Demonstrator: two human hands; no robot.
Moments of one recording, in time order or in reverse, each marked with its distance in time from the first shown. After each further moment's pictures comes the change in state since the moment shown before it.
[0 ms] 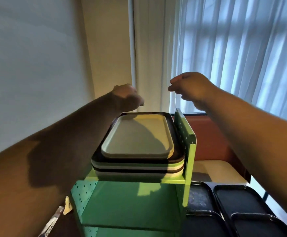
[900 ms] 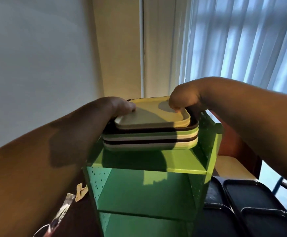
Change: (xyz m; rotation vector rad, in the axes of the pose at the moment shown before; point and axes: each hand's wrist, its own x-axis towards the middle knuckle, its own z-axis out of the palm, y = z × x) left_hand 0.011 -0.078 -0.009 0.054 -0.204 -0.418; right_hand -0.022 -0.030 0.061 -0.705 -0.509 0.106
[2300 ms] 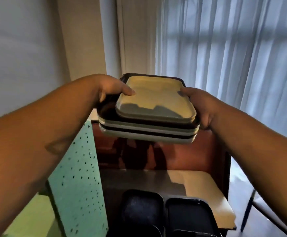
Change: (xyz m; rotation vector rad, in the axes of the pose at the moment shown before) left_hand -0.093 0.310 0.124 -0.324 -0.069 0.147; right_hand -0.034 0.375 -0.103 1.347 0.213 0.044
